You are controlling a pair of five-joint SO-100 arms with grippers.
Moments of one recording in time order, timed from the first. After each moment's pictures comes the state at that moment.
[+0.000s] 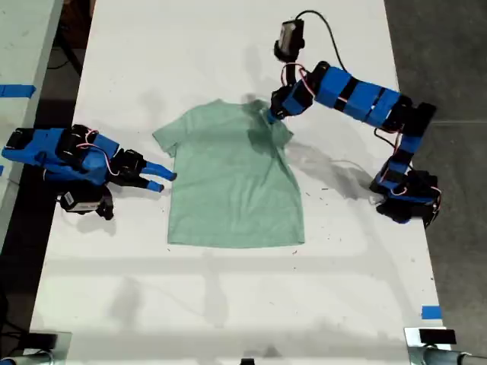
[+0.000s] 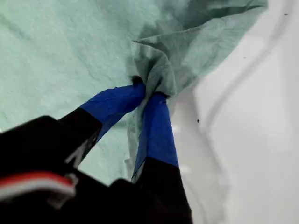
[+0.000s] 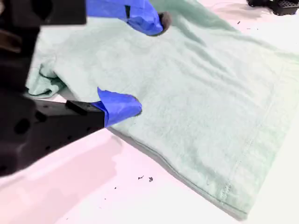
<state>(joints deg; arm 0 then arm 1) 2.5 204.7 186.1 59.0 -16.7 32.3 77.4 65.1 76.3 -46.9</state>
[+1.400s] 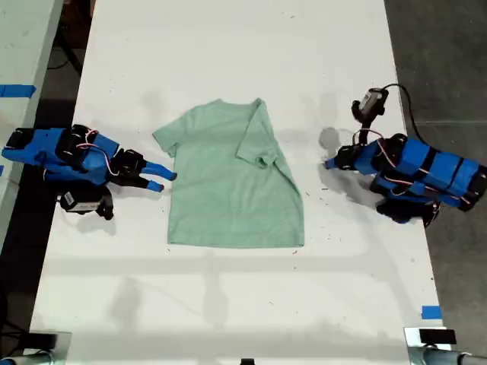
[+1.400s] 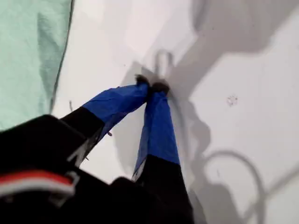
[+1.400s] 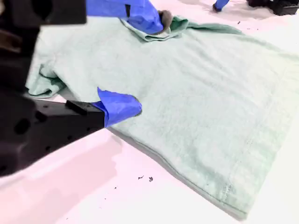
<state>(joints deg) 2.5 204.7 186.1 59.0 -16.7 34.0 185.5 172.8 66.5 -34.8</state>
